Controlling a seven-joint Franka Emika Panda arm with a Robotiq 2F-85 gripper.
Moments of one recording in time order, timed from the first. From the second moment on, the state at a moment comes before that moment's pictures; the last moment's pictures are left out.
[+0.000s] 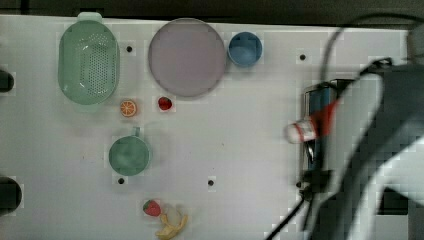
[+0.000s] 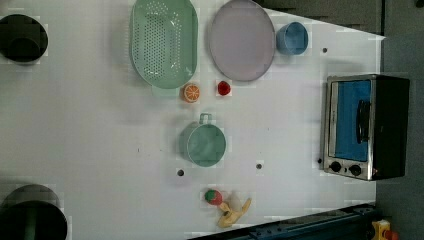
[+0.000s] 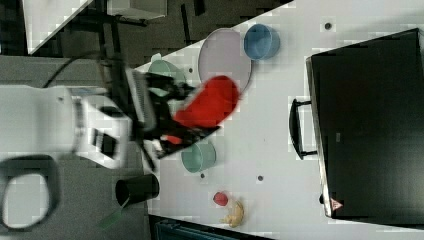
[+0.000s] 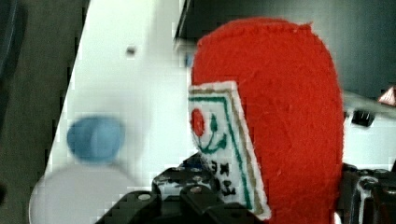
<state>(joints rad) 0.00 0.14 -0.44 -1.50 0.06 0.05 0.04</state>
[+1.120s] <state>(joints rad) 0.20 0.19 -0.18 -2.01 0.06 0.43 0.04</state>
